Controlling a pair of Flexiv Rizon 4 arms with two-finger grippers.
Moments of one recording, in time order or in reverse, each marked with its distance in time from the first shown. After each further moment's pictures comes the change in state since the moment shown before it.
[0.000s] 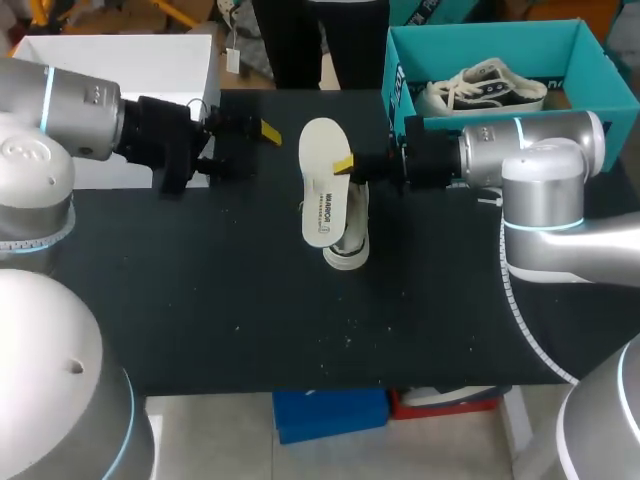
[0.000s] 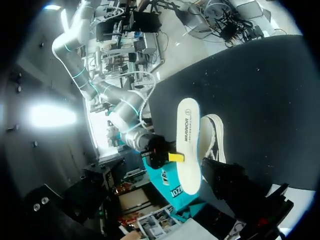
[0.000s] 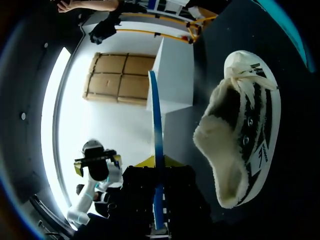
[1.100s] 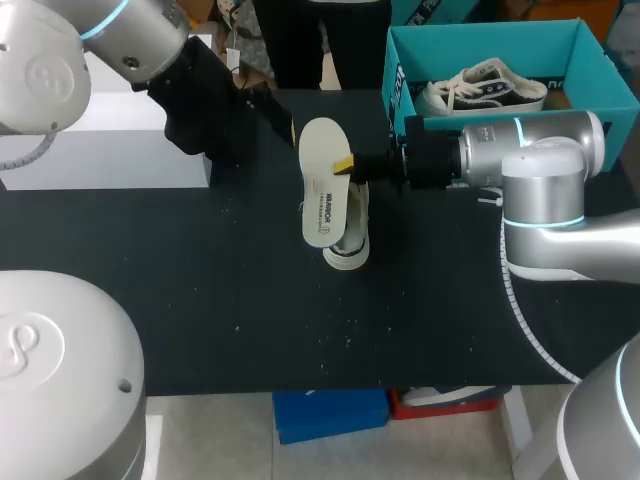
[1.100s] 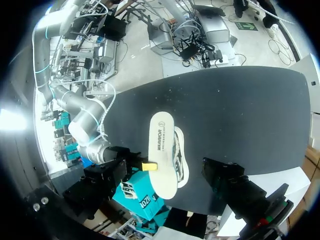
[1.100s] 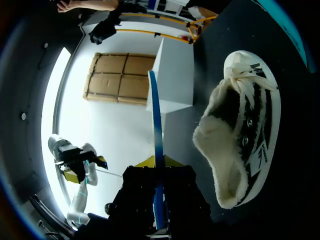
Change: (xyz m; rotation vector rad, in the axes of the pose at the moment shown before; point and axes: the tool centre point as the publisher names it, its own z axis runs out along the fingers) left arm -0.015 -0.007 -0.005 0.125 0.532 -0.009; right arm 0.000 0.000 0.000 0.001 0.002 0.000
